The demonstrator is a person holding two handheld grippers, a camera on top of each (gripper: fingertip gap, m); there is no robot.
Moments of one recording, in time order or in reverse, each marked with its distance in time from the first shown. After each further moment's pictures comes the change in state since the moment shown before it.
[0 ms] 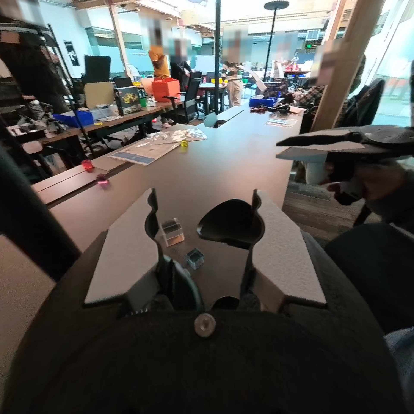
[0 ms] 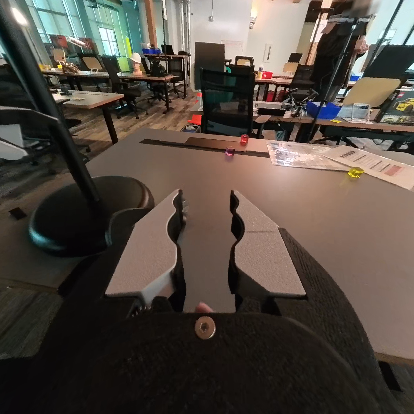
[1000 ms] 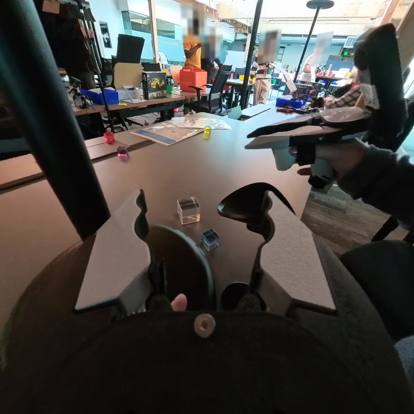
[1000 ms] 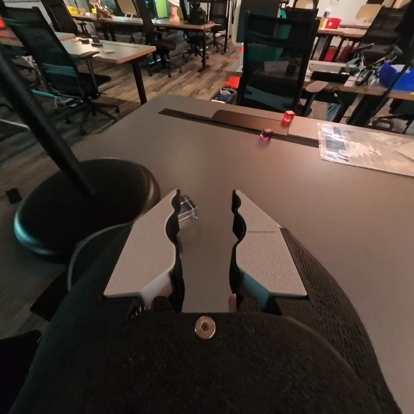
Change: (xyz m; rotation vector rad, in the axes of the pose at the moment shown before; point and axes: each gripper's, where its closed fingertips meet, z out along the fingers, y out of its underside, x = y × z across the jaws) left arm -0.033 0.043 -0.003 -0.015 -0.114 -0.101; right arm -0.013 0.020 0.103 -0.164 -0.182 -0.026
